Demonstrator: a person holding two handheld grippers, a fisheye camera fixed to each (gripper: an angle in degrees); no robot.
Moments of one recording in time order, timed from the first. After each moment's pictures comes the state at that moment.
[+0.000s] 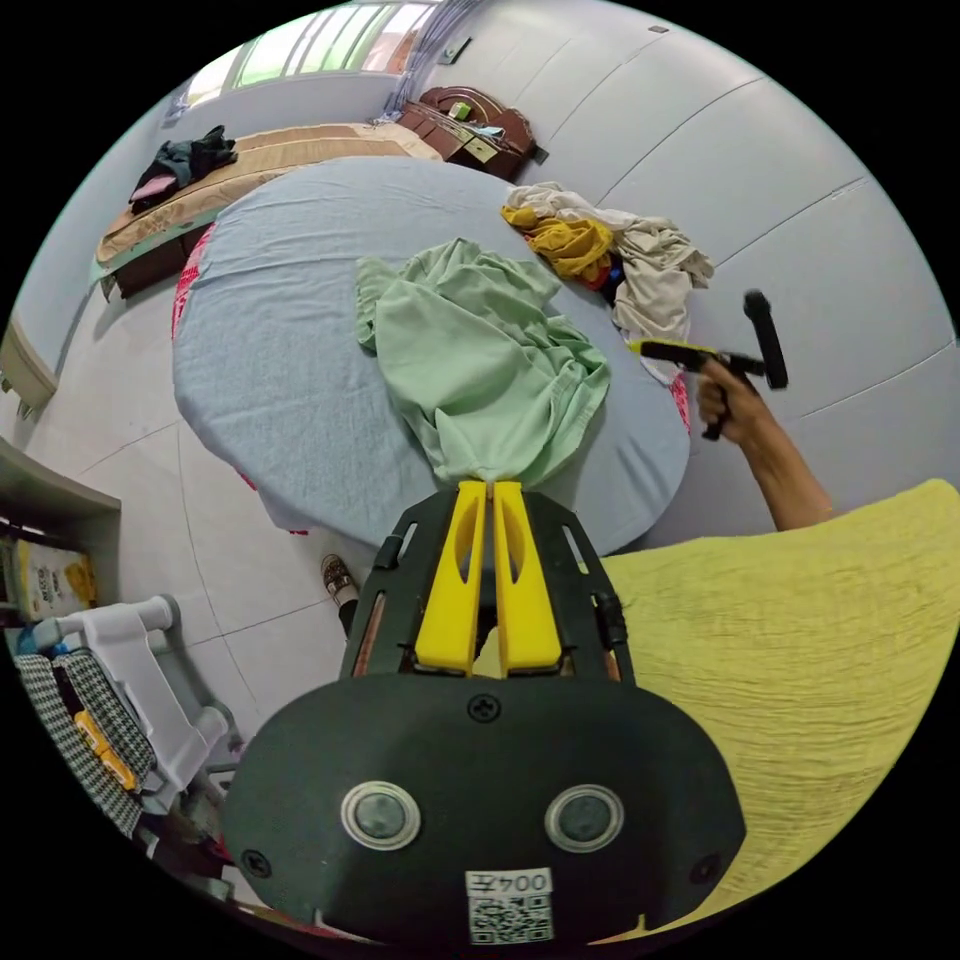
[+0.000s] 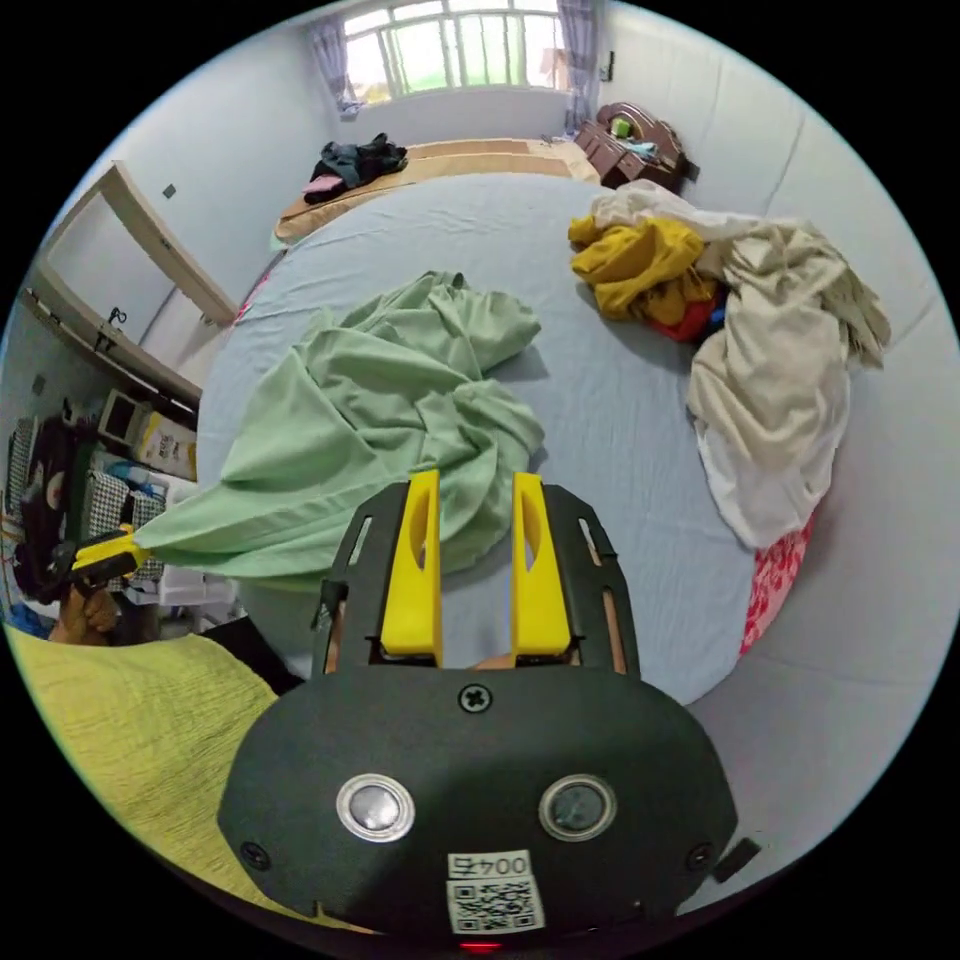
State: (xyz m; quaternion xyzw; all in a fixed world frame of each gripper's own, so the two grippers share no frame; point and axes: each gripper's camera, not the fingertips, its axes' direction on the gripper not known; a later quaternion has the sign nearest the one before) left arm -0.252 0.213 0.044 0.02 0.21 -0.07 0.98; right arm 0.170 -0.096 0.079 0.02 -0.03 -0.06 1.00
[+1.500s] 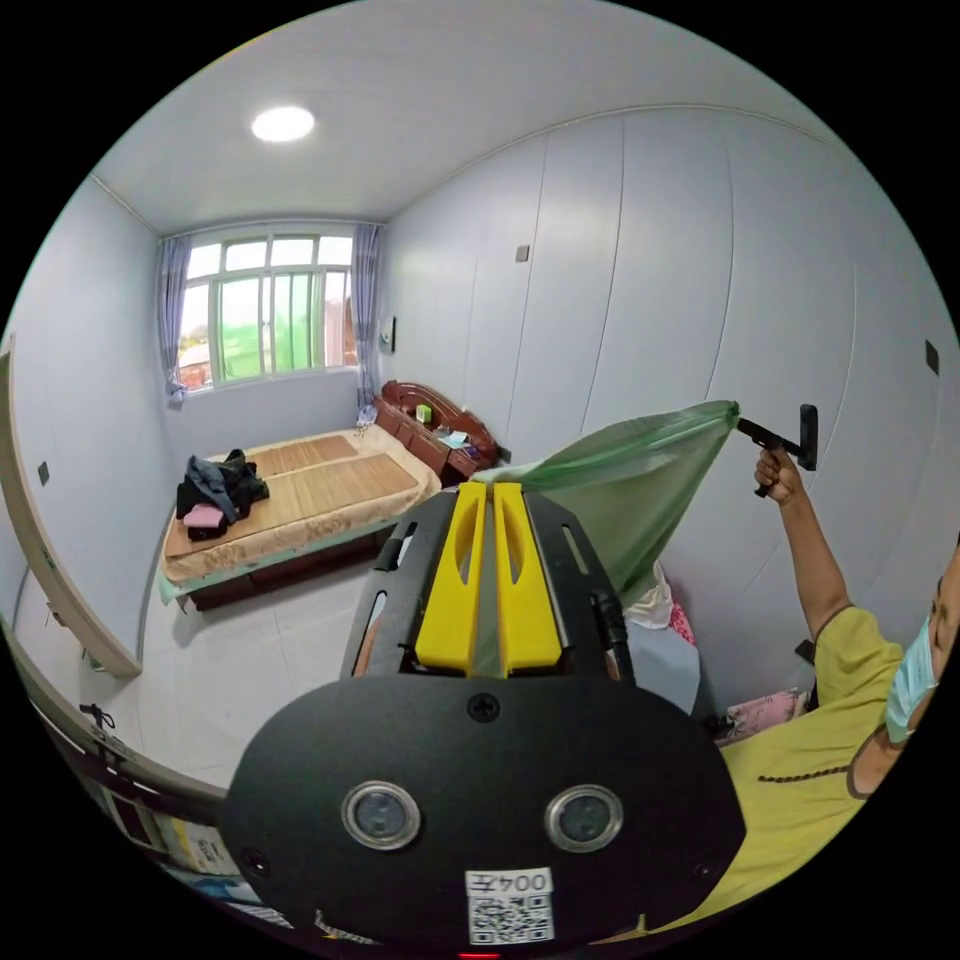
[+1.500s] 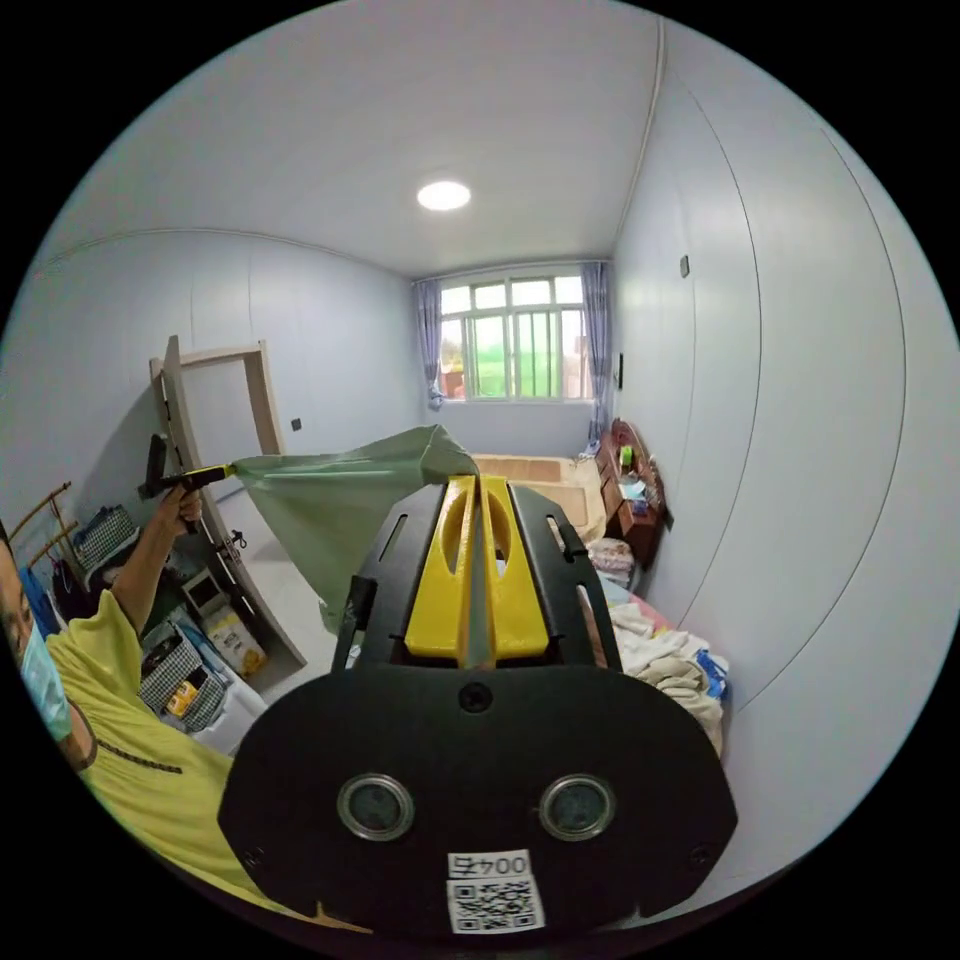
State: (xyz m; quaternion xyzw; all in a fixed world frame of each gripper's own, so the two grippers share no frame) left arm -0.624 0.043 -0.544 0.40 0.11 0.04 0.91; right arm 0.398 -0.477 -0.630 0.48 -0.09 -0.08 0.87
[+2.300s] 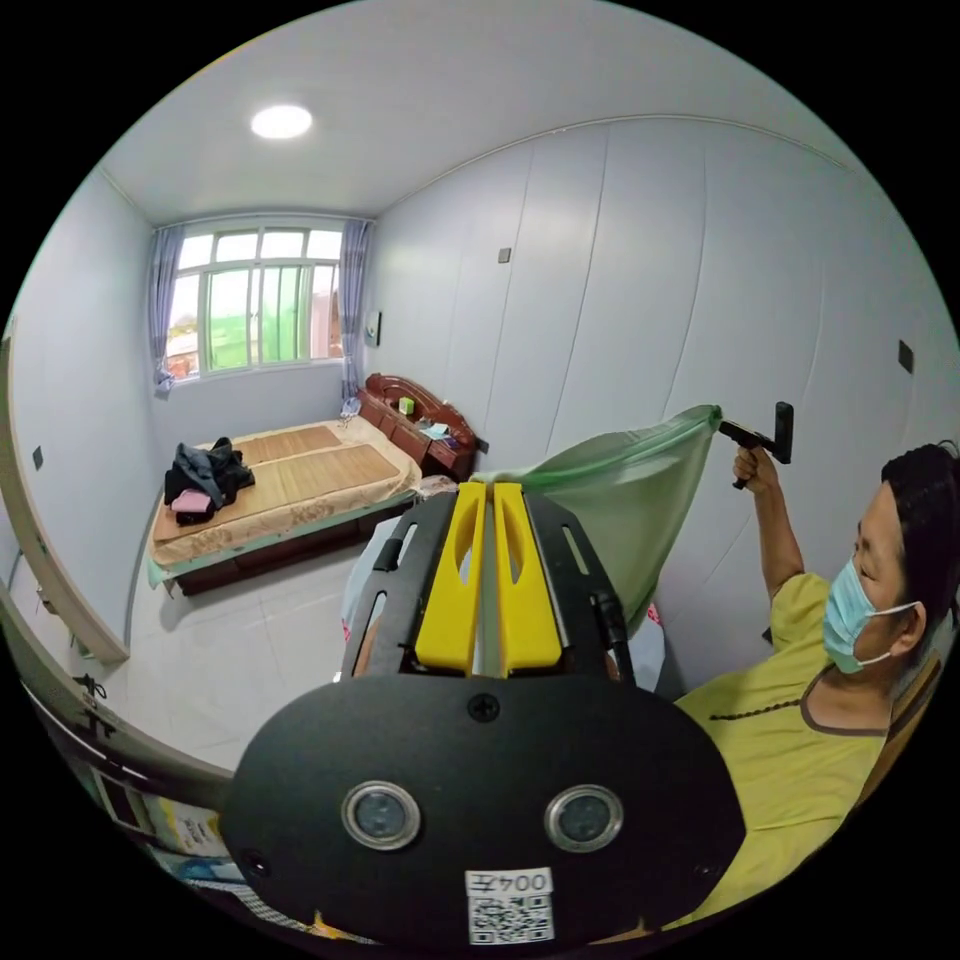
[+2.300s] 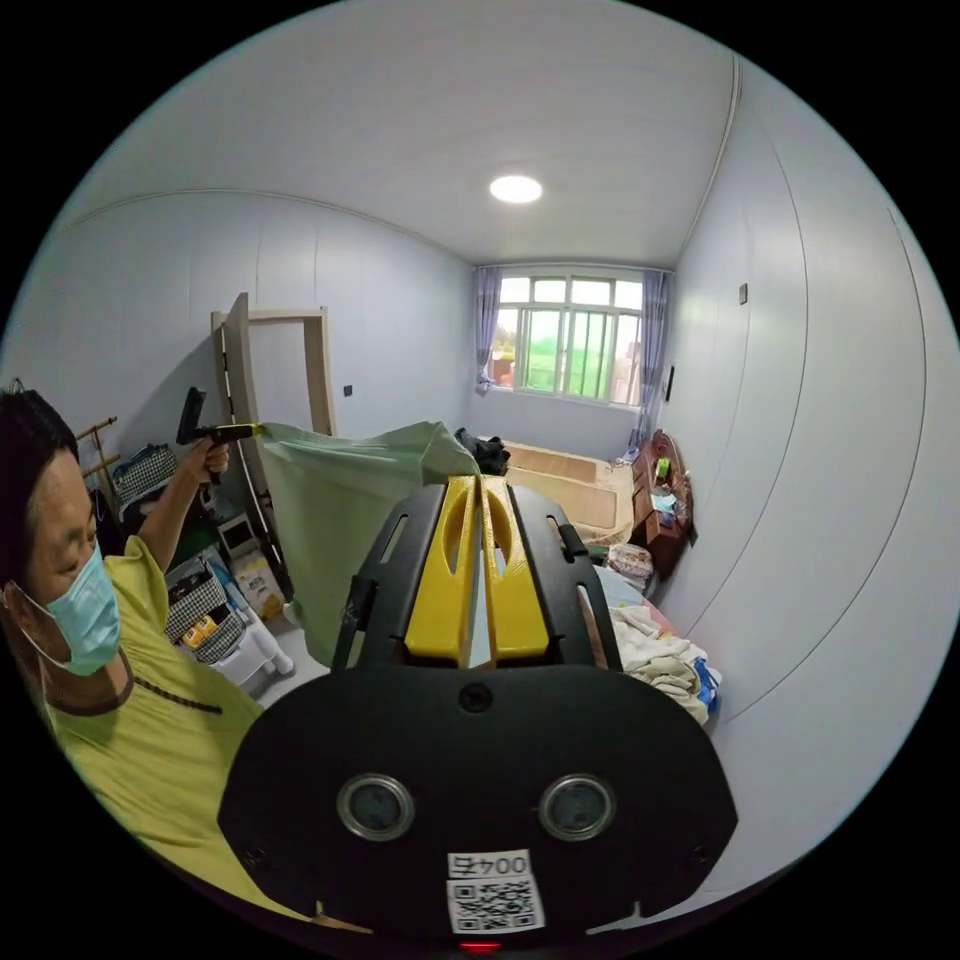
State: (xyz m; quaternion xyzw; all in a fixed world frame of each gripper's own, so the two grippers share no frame) left arm -0.679 0.072 -0.582 0.37 0.14 0.03 0.92; right arm 0.457 -0.518 -0.678 0.44 -0.12 -0.16 0.87
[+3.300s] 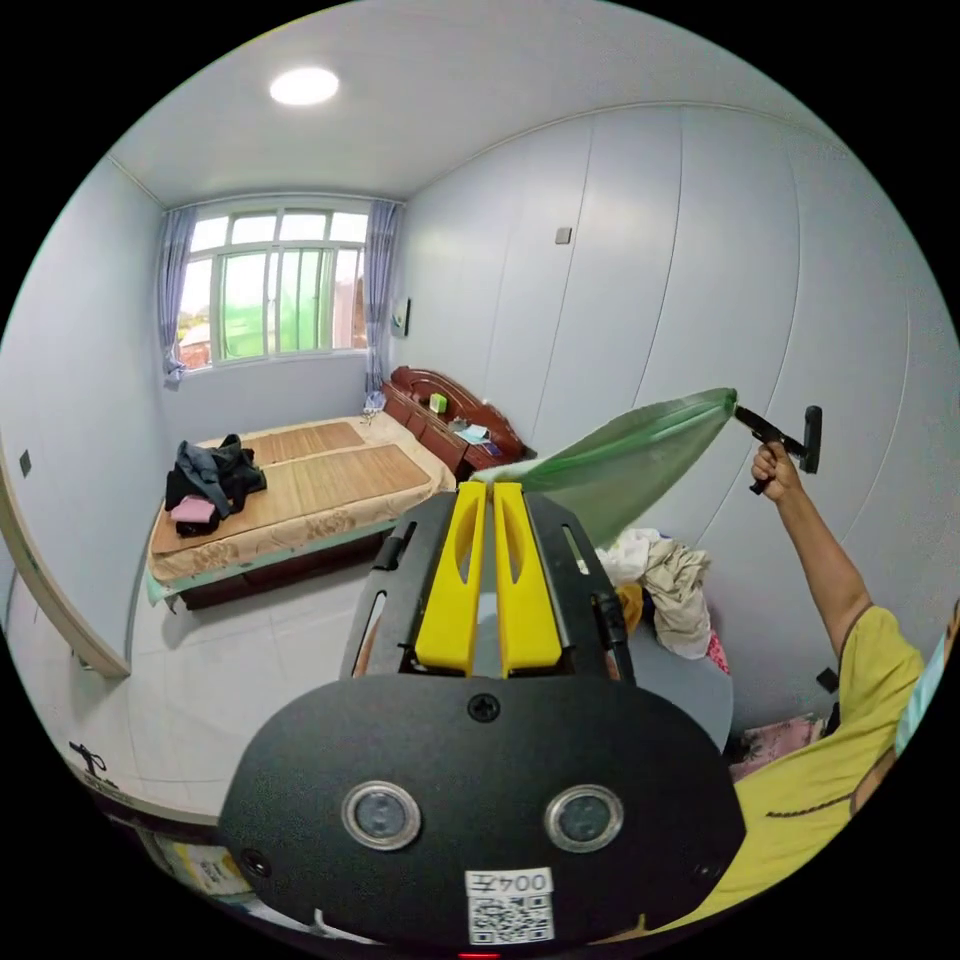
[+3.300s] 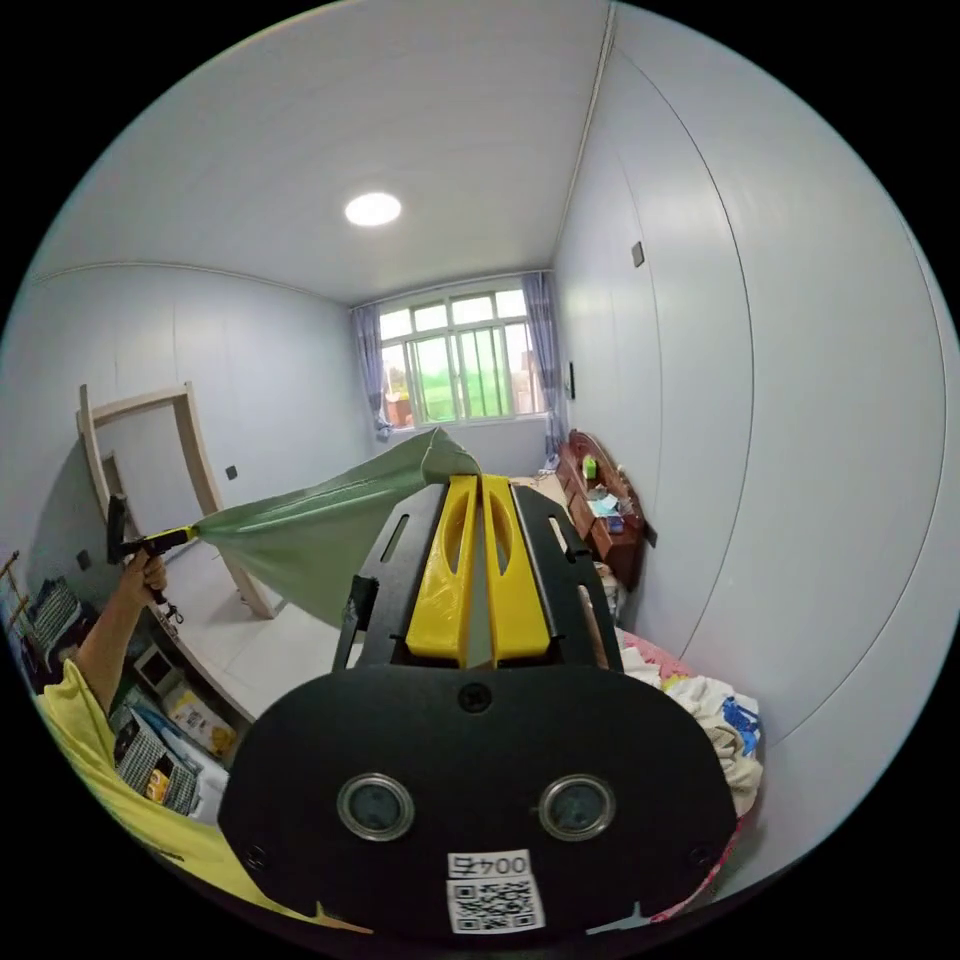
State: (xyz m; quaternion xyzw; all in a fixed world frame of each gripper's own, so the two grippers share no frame) left arm -0.724 -0.128 -0.429 0.37 0.11 0.02 0.92; right arm 0.512 -0.641 -0.538 0.49 -0.11 0.00 0.86
